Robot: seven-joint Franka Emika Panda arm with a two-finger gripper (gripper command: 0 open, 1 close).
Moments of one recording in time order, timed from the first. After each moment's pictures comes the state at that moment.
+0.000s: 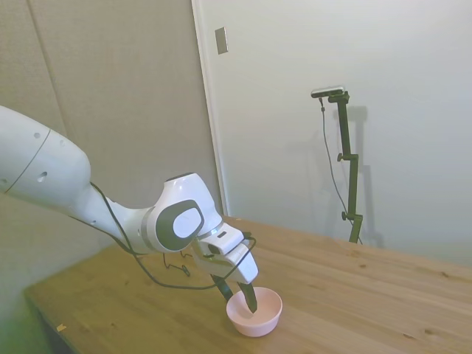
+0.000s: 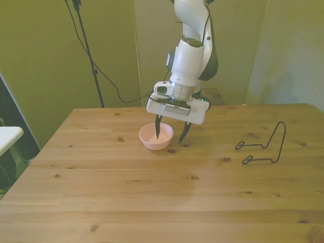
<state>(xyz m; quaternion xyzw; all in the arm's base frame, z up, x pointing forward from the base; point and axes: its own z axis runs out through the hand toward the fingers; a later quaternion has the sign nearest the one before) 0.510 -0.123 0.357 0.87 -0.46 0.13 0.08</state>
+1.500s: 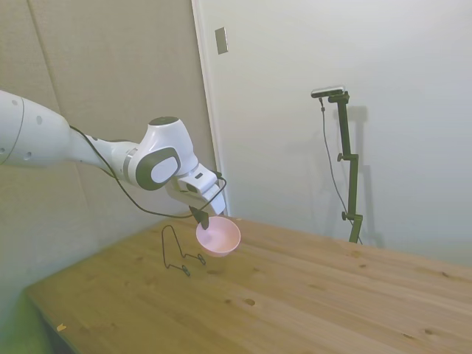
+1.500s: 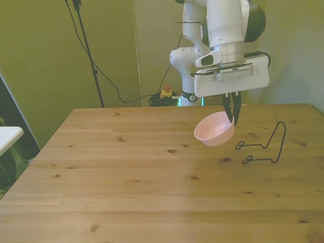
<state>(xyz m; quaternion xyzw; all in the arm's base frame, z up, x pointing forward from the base) 0.573 0.007 0.485 0.89 -0.42 0.14 -0.13</state>
